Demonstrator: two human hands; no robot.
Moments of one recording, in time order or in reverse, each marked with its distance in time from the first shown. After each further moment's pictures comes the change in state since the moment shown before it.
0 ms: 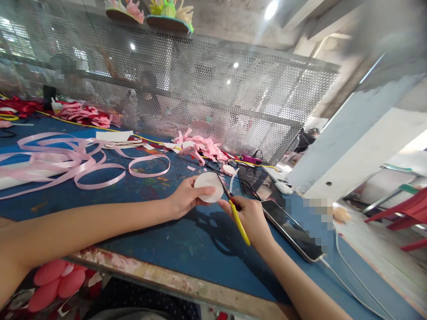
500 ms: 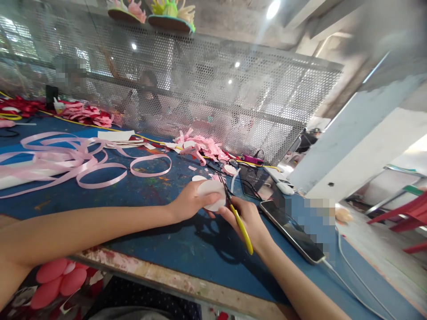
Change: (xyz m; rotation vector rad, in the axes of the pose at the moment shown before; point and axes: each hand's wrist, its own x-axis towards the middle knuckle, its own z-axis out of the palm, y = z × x) left_hand -0.010 0.000 0.002 0.324 -0.187 0.206; right_hand -0.004 -0.002 0.000 0.079 -0.159 -0.067
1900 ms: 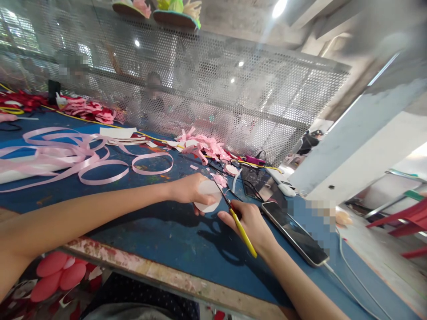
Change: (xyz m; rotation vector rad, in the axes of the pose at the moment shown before) left_hand 0.015 0.020 -0.035 0.233 -0.385 -0.221; right_hand -0.001 -0.001 -0.002 -0.100 -0.074 0.026
